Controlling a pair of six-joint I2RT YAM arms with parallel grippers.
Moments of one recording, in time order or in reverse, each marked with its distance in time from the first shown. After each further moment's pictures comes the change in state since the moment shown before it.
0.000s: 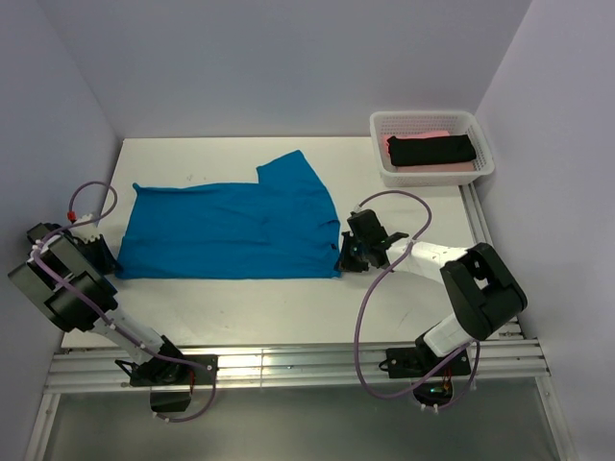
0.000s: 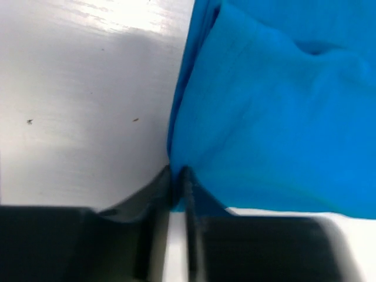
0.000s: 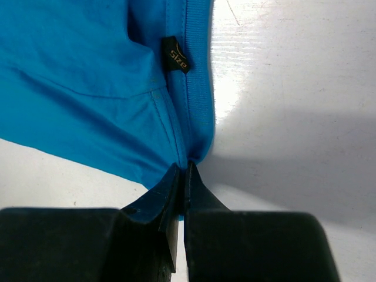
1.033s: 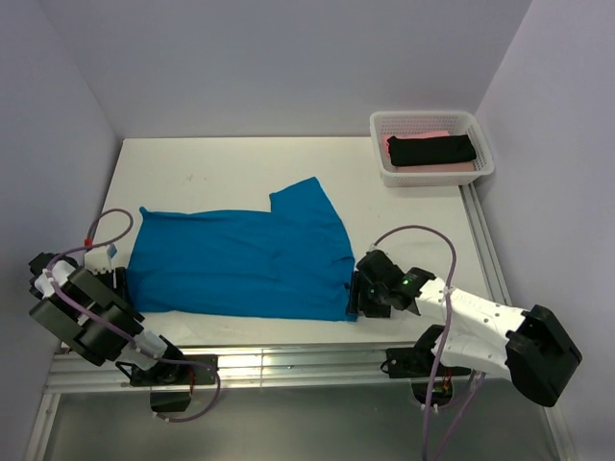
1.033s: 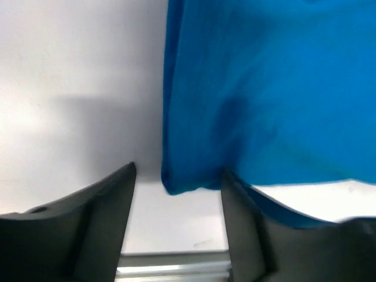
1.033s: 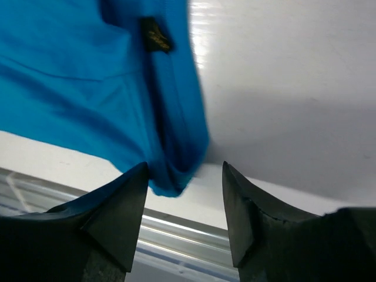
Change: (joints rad) left arm 0.112 -0.274 -0.219 -0.220 -0.139 0.343; right arm 0.210 -0.460 -0.229 -0.371 0.087 0.179
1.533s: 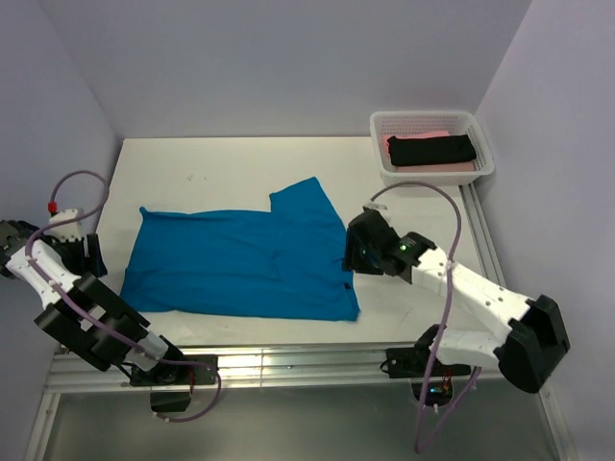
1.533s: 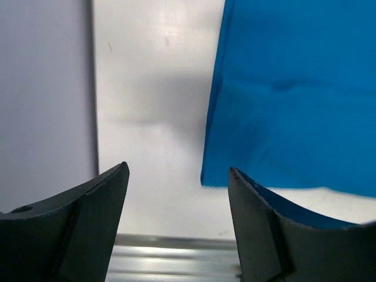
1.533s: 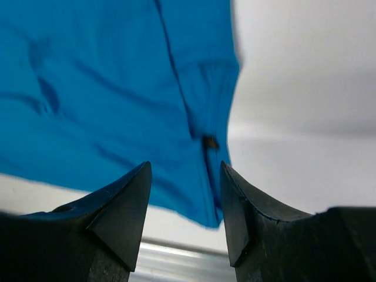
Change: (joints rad) left arm 0.000 -0.061 0.300 -0.177 0.074 -0.022; right arm -0.029 0.070 0.354 -0.147 0.211 -0.079
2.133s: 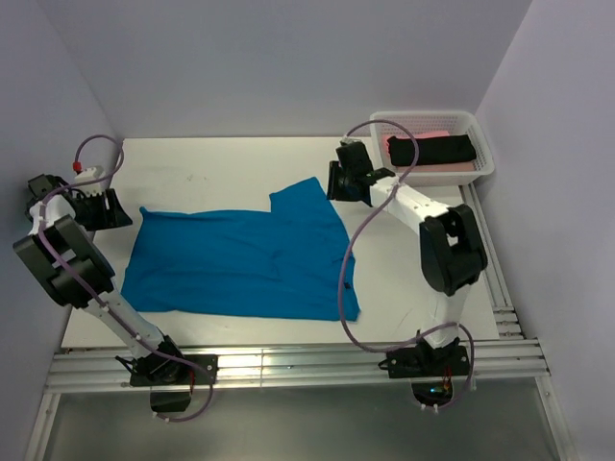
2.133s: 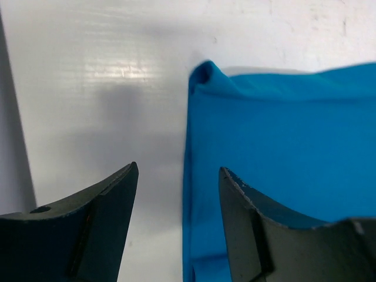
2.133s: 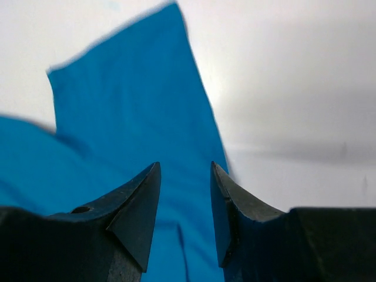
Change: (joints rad) left arm -0.272 0.489 0.328 0.262 0.204 -0.285; right arm -0.270 0.692 0.533 0.340 -0.092 -0.337
